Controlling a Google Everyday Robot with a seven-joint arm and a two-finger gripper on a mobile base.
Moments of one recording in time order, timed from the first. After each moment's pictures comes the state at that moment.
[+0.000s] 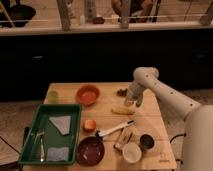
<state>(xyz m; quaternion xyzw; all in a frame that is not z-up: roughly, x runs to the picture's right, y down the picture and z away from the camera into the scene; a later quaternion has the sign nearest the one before) 0.149 0.103 0.886 -0.36 -0.11 0.14 0.91</state>
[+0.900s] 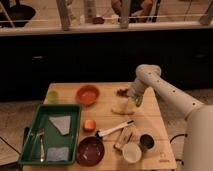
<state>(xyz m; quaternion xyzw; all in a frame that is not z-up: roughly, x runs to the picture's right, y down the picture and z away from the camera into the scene) 0.152 0.101 0.883 -0.37 -0.11 0.15 0.91</state>
